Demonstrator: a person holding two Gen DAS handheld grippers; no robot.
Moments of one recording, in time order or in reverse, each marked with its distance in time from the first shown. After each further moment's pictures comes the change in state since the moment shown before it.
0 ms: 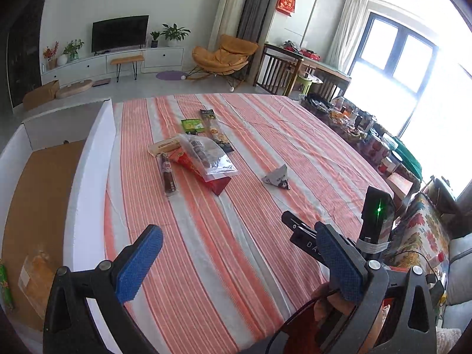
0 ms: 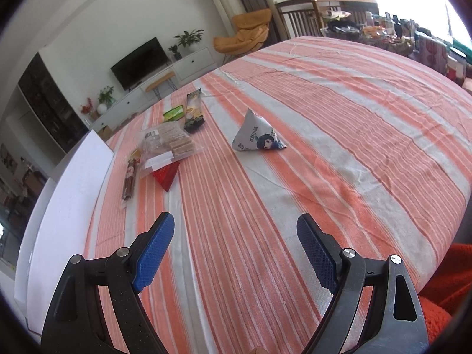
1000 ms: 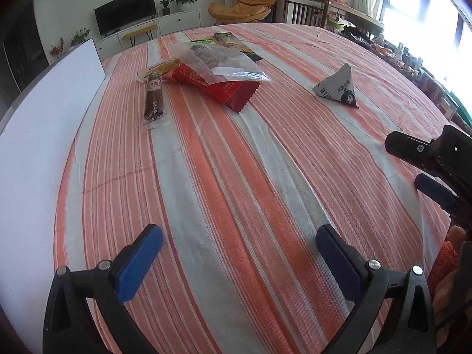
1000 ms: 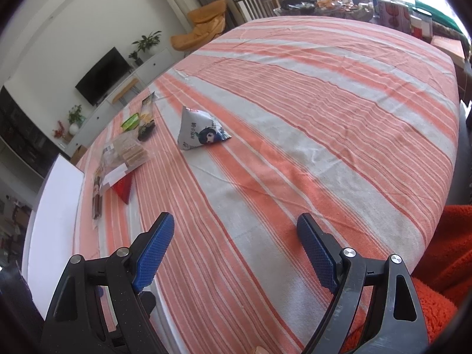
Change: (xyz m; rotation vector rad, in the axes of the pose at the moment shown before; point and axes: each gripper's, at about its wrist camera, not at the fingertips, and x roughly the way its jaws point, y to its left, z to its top) left arm 0.143 0.002 -0.066 0.077 0.192 0.238; right arm 0.011 -0.033 0.000 0.156 0.052 -0.087
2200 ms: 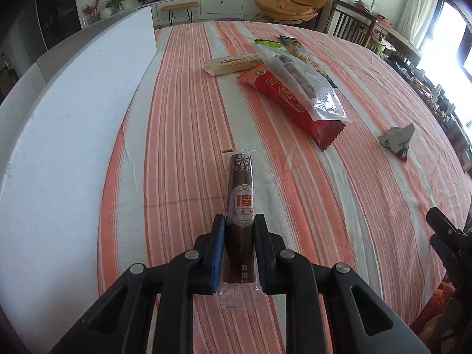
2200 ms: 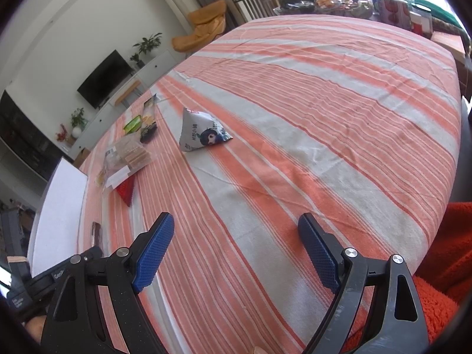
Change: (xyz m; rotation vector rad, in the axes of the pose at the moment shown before) left arm 0.001 0.077 0.028 -0.207 0.047 0.029; right arm 0.000 0.000 0.000 0.005 -0.001 0.011
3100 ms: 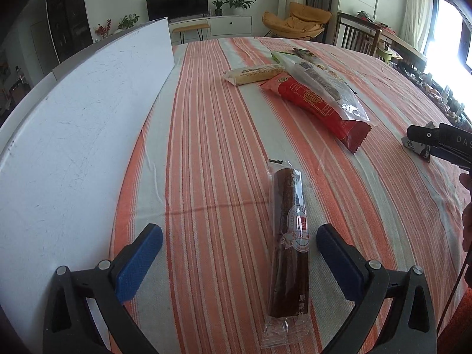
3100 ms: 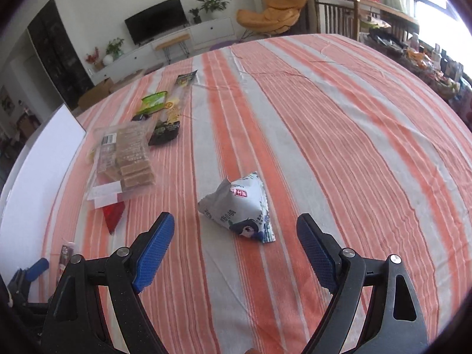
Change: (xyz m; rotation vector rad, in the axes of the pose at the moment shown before) left arm 0.016 0.014 -0.006 0.020 -0.115 0.089; right arm 0.092 0.052 0.088 -0.434 0.119 0.042
